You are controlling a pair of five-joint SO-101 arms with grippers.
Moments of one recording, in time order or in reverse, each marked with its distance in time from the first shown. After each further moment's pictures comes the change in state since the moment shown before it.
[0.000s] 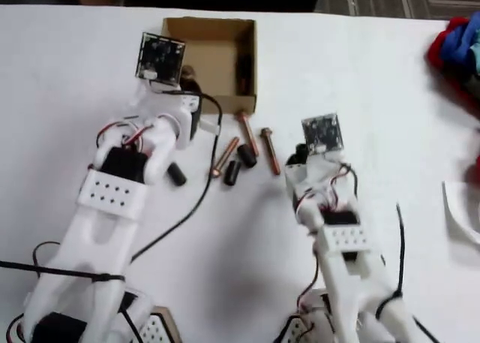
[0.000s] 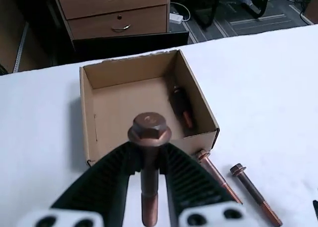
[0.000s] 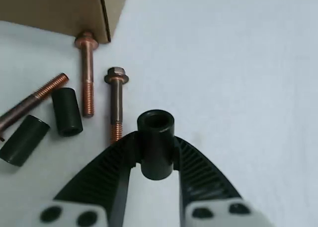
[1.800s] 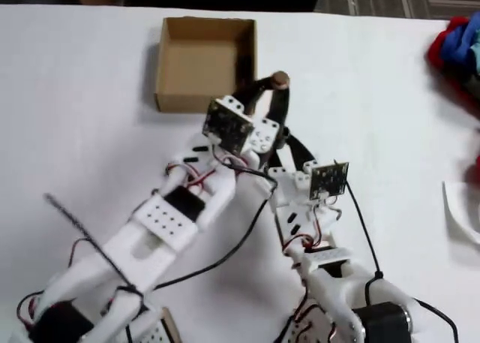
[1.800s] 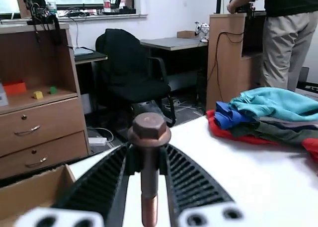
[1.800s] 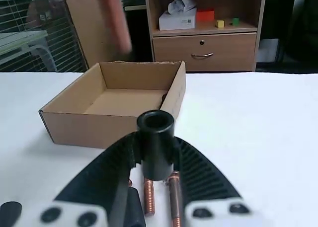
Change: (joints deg) left arm 21.6 4.2 16.4 -49.9 -1.4; right arm -8.1 15.6 16.2 -62.6 -14.9
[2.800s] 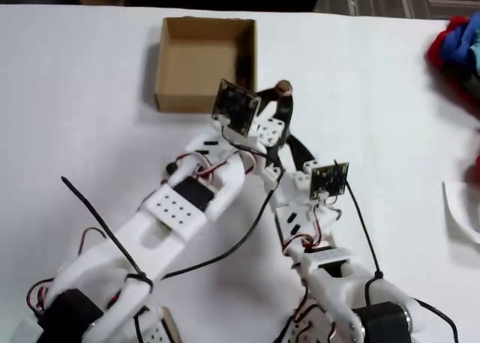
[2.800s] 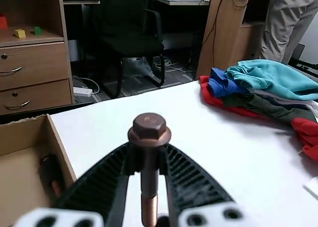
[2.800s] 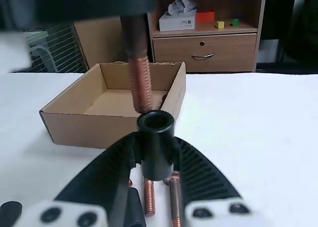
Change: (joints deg) left arm 0.2 4.2 -5.4 10.9 8.2; right arm 0.0 0.0 0.0 -0.2 0.0
